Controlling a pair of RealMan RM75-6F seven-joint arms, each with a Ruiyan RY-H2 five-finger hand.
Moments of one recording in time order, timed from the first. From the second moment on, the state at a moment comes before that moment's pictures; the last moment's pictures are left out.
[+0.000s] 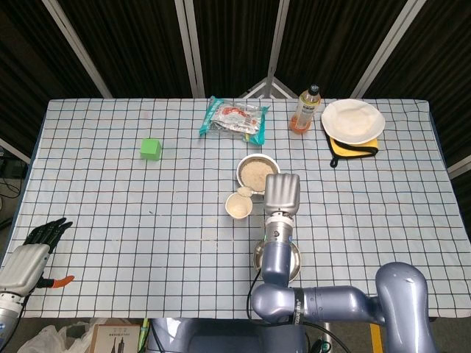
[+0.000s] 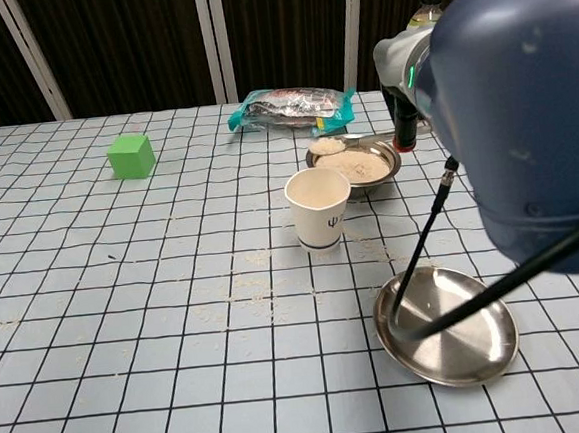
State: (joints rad) left arm -0.16 -1.01 0.05 -1.79 1.44 1.25 0.01; right arm 1.09 -1.85 0.56 -1.67 -0.28 1.69 -1.44
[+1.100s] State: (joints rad) left arm -0.16 -1.00 0.05 -1.80 1.44 1.24 0.00; right arm 1.08 -1.95 0.21 -1.49 -0.60 1.67 -1.41
